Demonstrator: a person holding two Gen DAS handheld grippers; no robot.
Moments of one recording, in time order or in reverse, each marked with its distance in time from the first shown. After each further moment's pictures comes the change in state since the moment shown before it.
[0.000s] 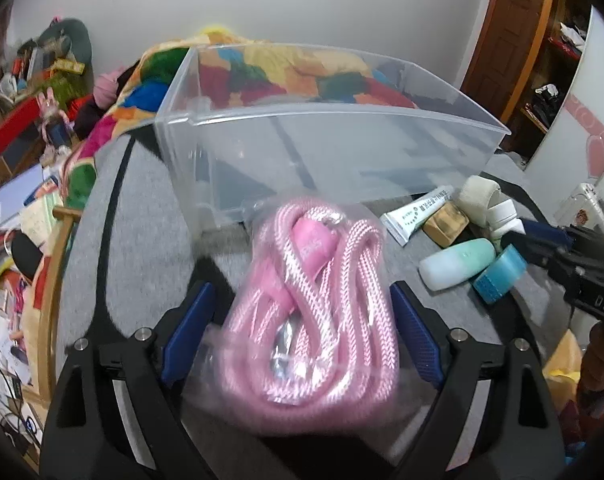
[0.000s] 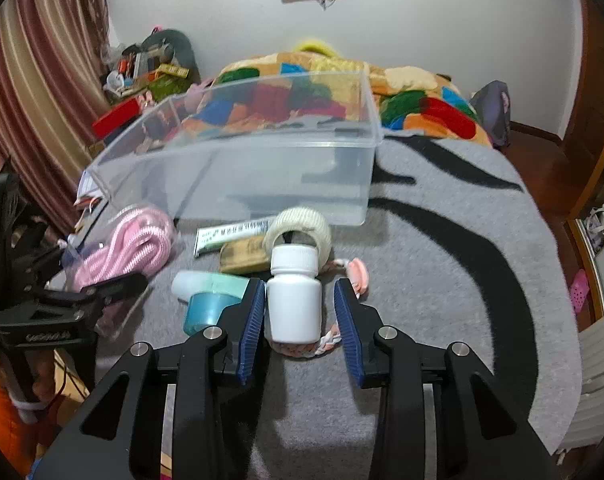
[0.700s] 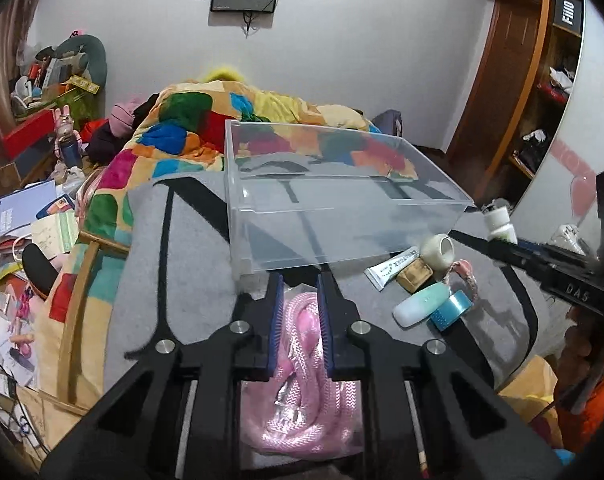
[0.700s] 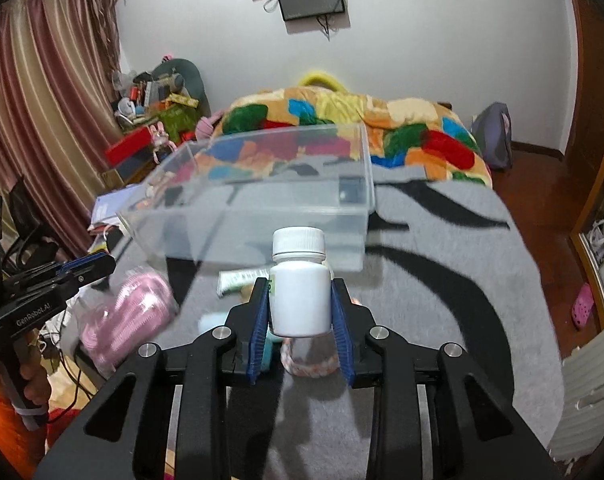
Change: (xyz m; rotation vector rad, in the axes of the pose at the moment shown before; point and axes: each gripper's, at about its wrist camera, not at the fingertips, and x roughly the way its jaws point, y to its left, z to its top) left arm -0.073 0.017 0.011 -0.060 -0.151 -0.024; right arm -0.042 0.001 0.018 0.011 -0.128 0.036
